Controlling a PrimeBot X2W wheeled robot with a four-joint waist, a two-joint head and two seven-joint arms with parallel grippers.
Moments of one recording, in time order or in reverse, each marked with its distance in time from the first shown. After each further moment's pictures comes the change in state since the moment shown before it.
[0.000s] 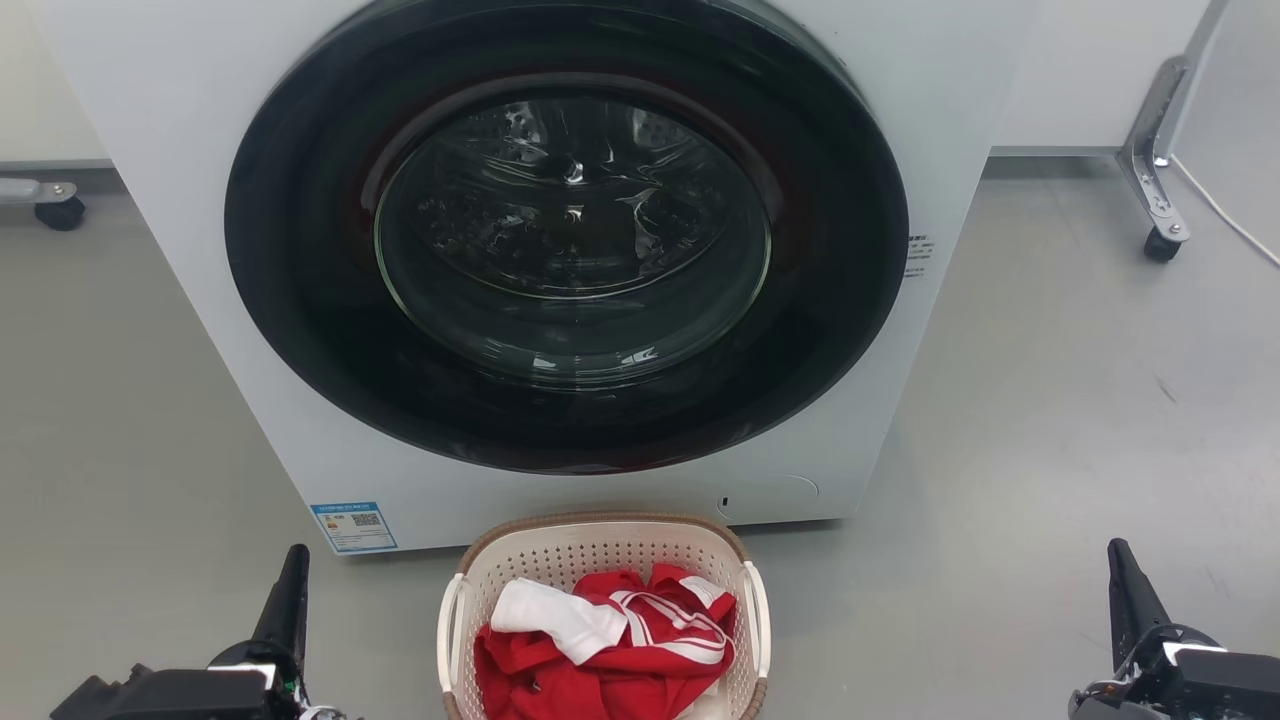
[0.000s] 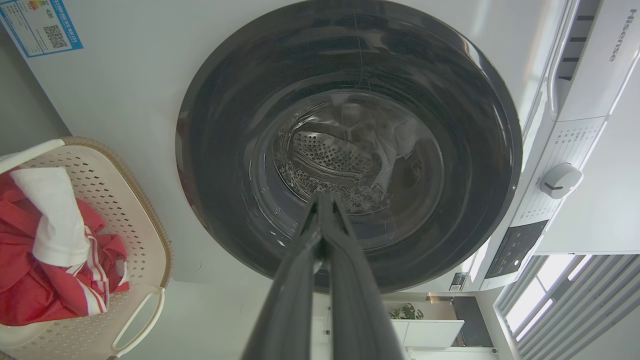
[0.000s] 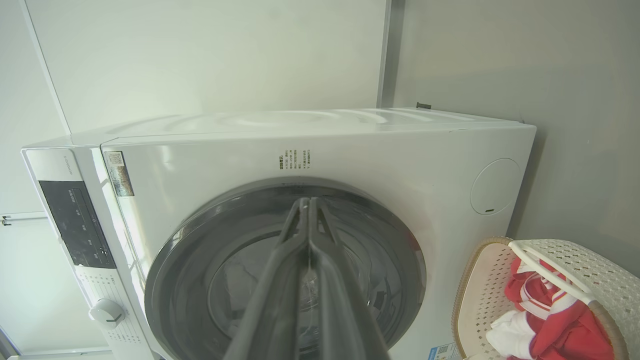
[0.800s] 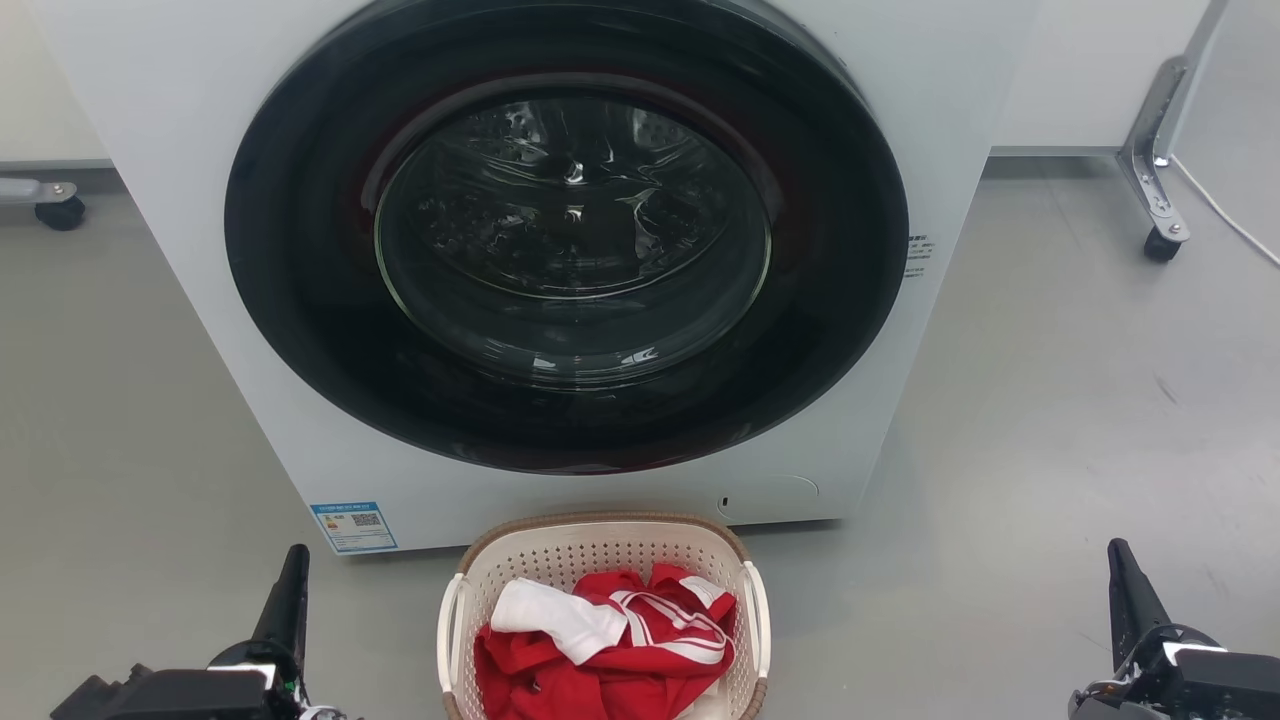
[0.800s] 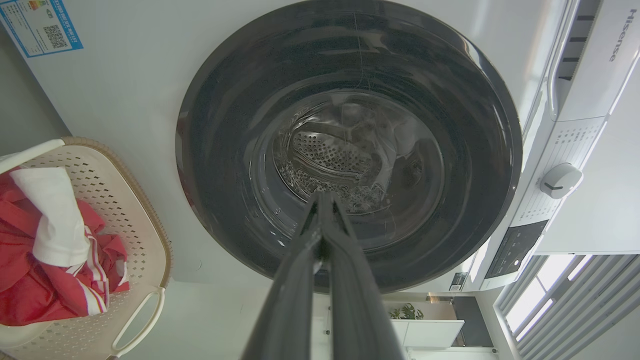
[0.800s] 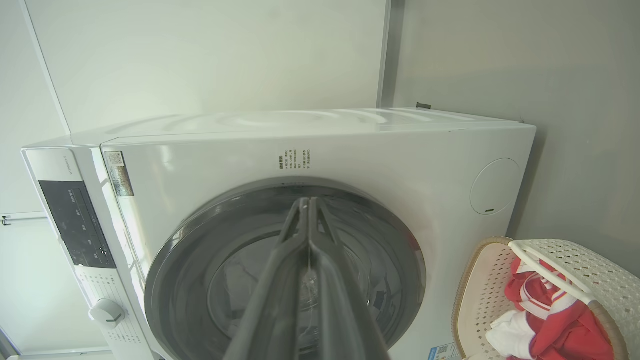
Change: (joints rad) left arm 0.000 0.000 0.000 0.000 0.000 0.000 0.000; right arm 0.000 0.000 0.000 0.000 0.000 0.000 0.000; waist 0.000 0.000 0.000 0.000
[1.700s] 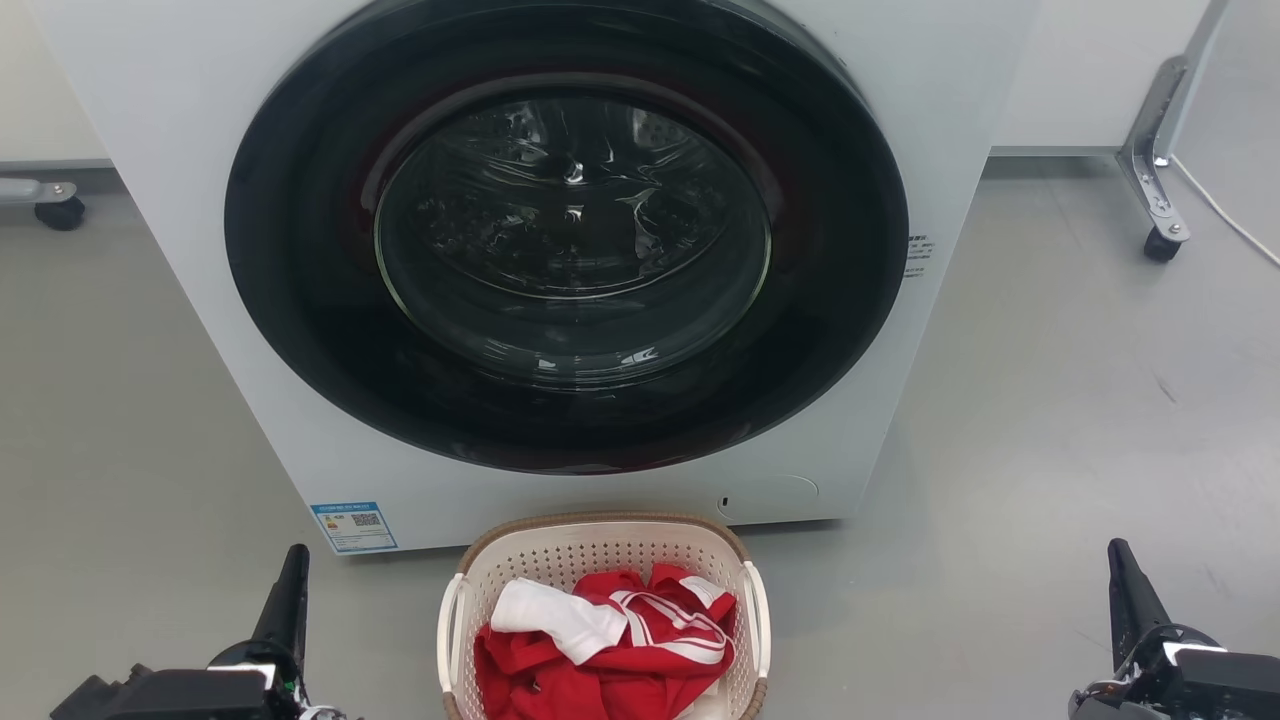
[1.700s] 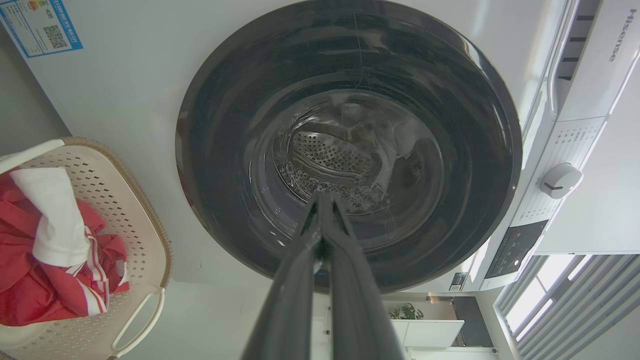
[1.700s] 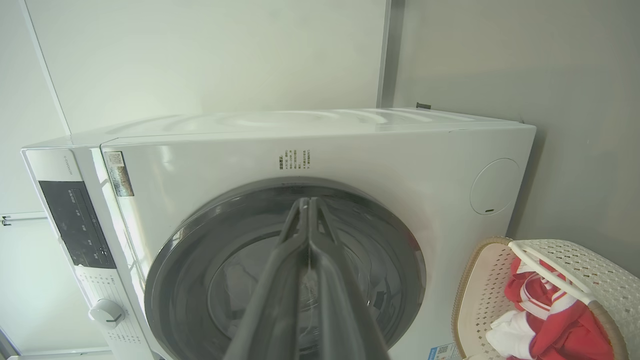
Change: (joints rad) left arm 0.000 0.000 0.000 0.000 0.000 0.000 0.000; right arm 0.000 0.000 0.000 0.000 0.000 0.000 0.000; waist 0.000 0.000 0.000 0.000
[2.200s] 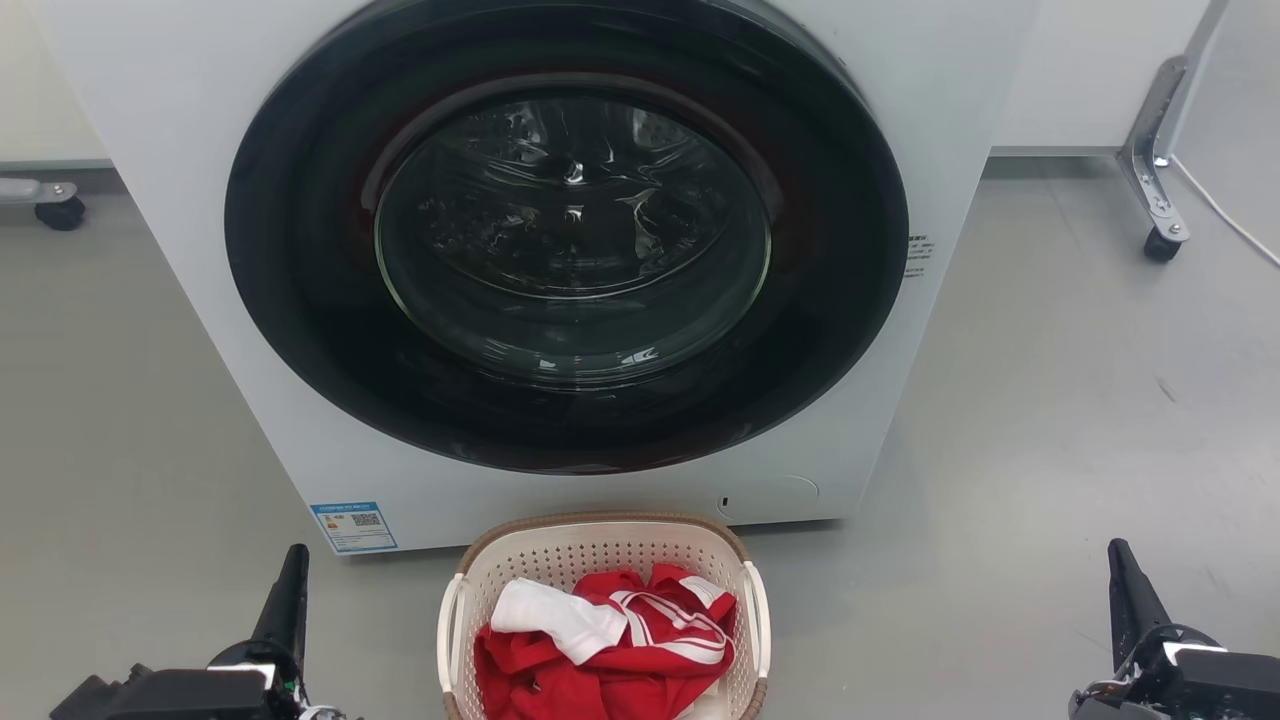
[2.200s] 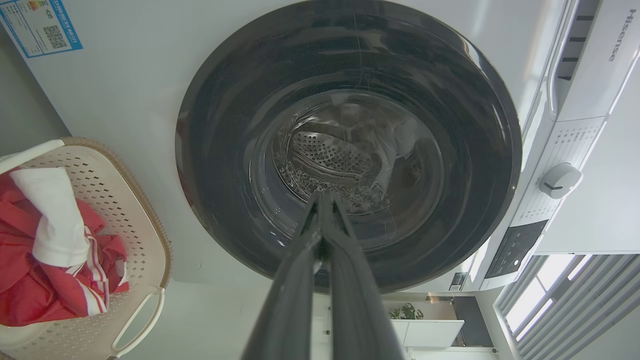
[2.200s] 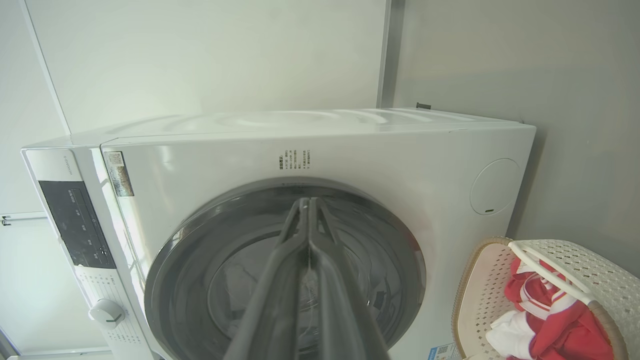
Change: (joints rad) left arm 0.000 0.001 0.000 -0.001 0.000 0.000 0.000; right arm 0.000 0.000 0.000 0.000 0.000 0.000 0.000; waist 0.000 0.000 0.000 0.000
